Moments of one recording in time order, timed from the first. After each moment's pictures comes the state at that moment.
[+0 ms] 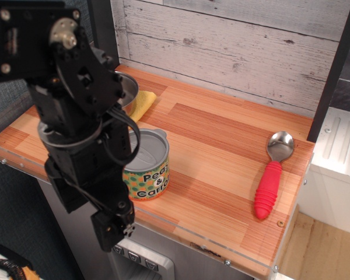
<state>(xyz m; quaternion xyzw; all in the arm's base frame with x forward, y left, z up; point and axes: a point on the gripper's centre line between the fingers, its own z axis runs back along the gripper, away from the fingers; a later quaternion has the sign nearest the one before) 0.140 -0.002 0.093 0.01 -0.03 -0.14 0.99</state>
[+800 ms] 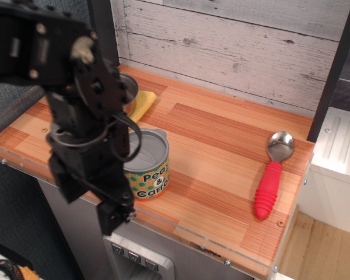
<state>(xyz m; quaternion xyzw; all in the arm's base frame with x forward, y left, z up) 0.161 0.014 0.074 0.05 -0.04 -0.12 0.99</state>
